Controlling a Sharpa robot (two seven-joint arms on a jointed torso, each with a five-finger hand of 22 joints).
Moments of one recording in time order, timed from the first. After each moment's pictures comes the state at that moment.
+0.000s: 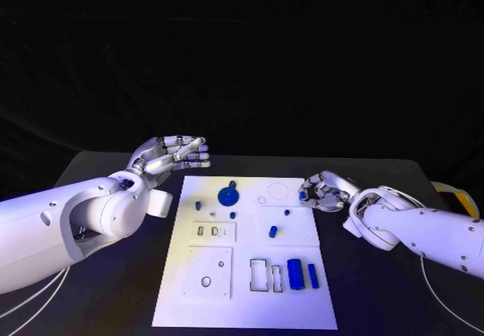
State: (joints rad) left arm 1.23 -0.97 -0.03 1.65 -0.03 -0.32 0.40; left_hand 1.47 -0.10 0.21 0.28 0.07 0.81 0.21 0.25 0.16 0.96 0.19 0.07 0.07 0.92 0.16 0.25 0.21 0.17 0.84 0.26 0.33 0.11; right arm 1.16 -0.84 -0.15 1.32 -1.10 -0.43 0.14; right_hand 1.23 -0.17 0.53 -0.02 0.17 0.91 0.16 0.26 0.35 1.43 0.08 1.44 1.31 1.47 0.02 1.56 1.31 0.05 1.45 0.12 1.43 1.31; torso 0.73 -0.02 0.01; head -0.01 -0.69
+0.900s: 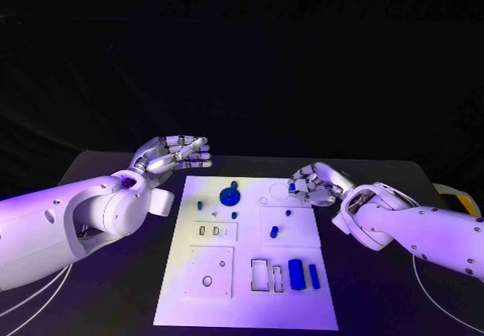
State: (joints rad) left arm 1.23 -0.97 -0.03 1.64 -0.03 -0.31 0.39; left_hand 1.47 -0.10 0.21 0.28 0.07 0.81 0.21 0.24 0.16 0.96 0.20 0.07 0.07 0.92 0.16 0.25 0.21 0.17 0.84 0.27 0.33 0.11; right arm 1.19 -0.85 -0.15 1.46 -1.10 -0.54 0.09; right_hand 1.24 -0.11 0.56 -0.03 0.12 0.96 0.14 0.31 0.35 1.45 0.05 1.45 1.31 1.47 -0.02 1.57 1.31 0.05 1.46 0.09 1.43 1.31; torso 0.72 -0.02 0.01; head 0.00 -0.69
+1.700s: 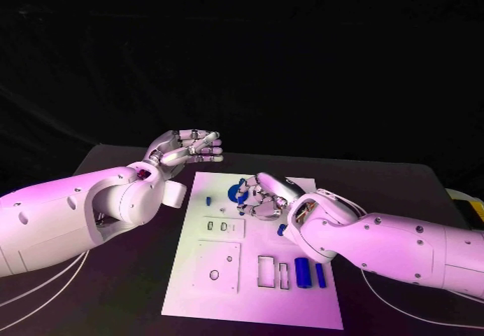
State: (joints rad) left arm 1.23 -0.94 -0.03 1.61 -0.03 -0.31 0.39; left_hand 1.47 -0.10 0.21 0.28 0.07 0.81 0.21 0.24 0.16 0.96 0.20 0.07 0.07 0.92 0.16 0.25 0.21 0.17 0.84 0.27 0.33 0.11; right arm 1.18 -0.59 -0.16 1.54 -1.26 -0.54 -0.10; right_hand 1.24 -0.11 0.56 -0.03 0.11 0.96 0.13 0.31 0.35 1.45 0.05 1.45 1.31 1.47 -0.02 1.57 1.31 0.05 1.46 0.09 1.43 1.31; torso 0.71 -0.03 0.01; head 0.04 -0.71
